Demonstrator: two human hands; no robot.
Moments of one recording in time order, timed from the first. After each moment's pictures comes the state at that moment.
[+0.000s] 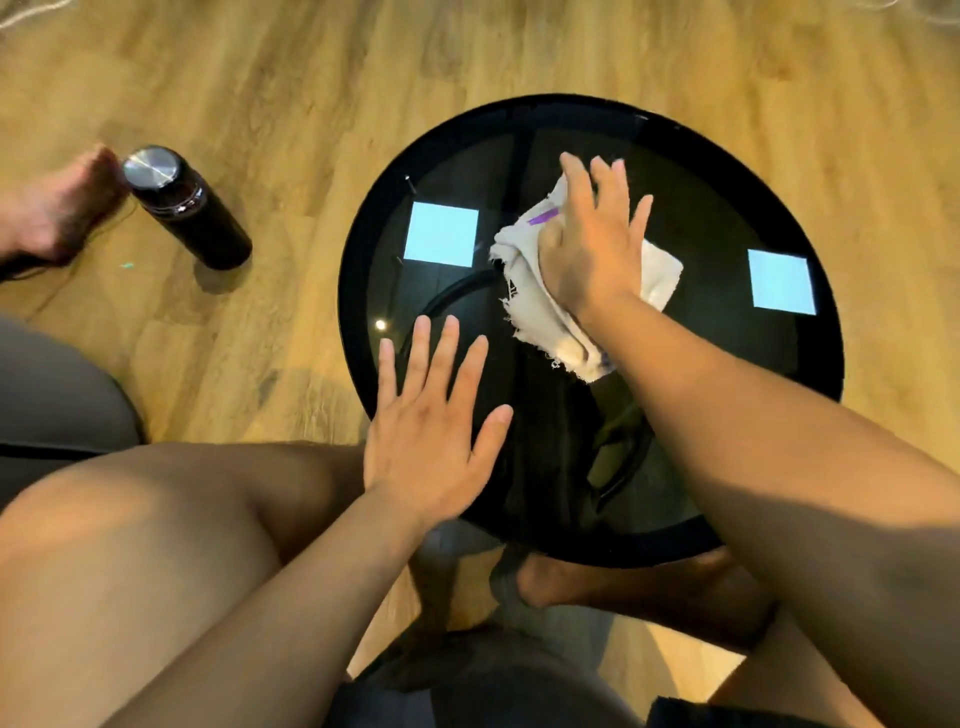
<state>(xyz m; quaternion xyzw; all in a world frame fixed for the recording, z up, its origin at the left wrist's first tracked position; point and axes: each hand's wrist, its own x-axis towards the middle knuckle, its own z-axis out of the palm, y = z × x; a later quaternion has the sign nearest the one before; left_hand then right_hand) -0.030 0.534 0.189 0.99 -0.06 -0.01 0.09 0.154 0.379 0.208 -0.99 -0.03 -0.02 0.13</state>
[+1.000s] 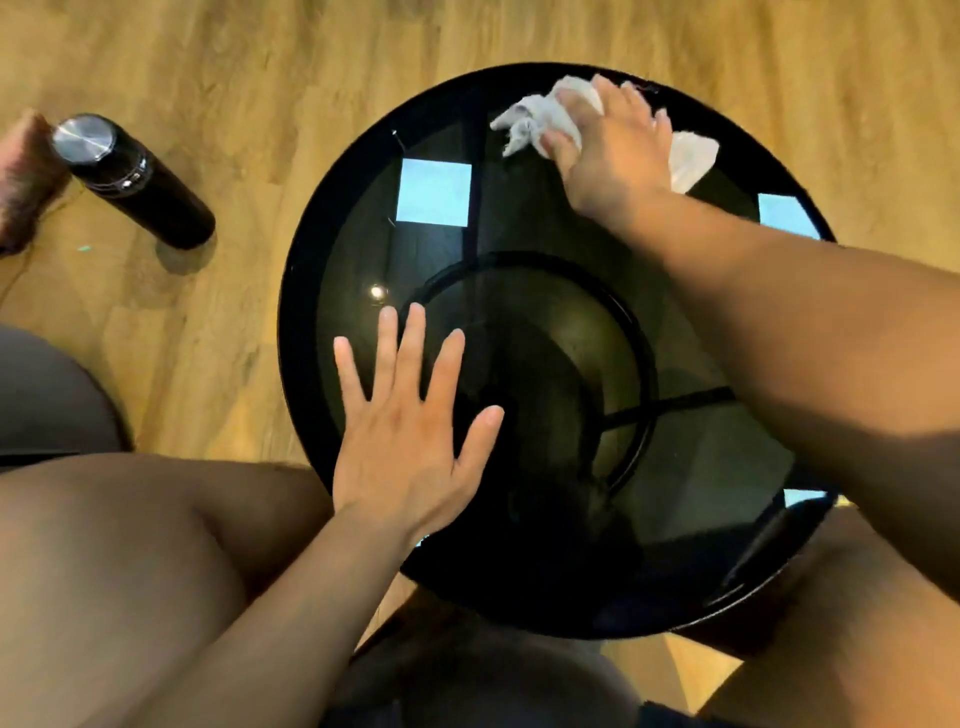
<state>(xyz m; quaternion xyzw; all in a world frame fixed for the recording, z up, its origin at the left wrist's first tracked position) -0.033 0.516 0.196 0.99 -0.05 -0.03 0.08 0.230 0.327 0.196 -1.00 -0.05 0.03 0.07</state>
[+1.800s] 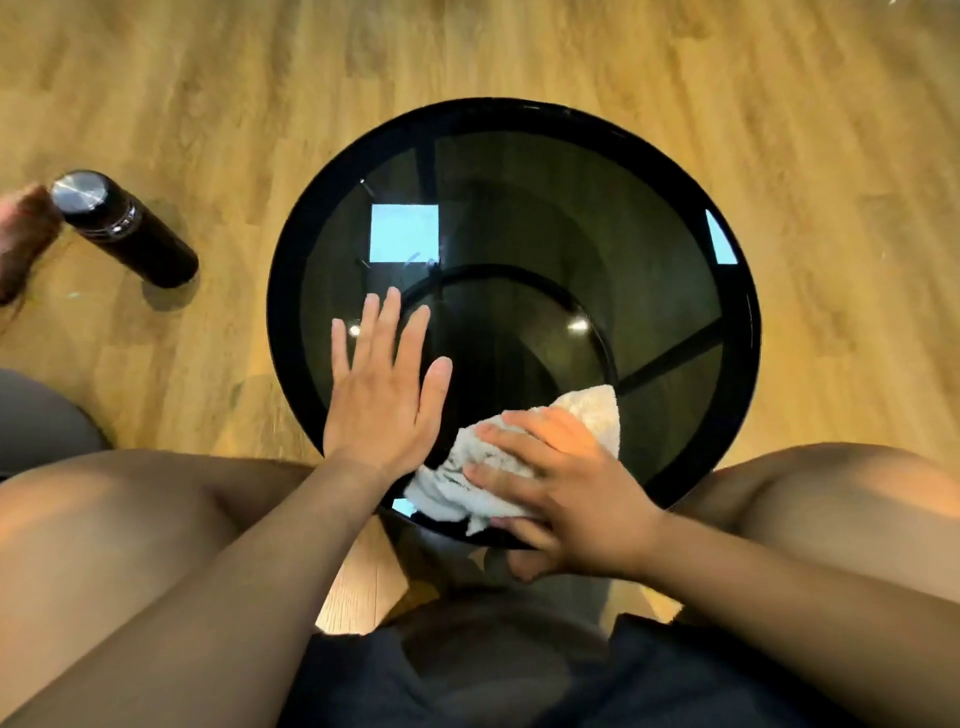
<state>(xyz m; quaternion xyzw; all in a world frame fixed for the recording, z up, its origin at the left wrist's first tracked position) -0.036 0.514 0.208 0.99 -0.06 -0.02 0.14 -0.090 0.290 0.207 -0.90 -0.41 0.06 0.13</state>
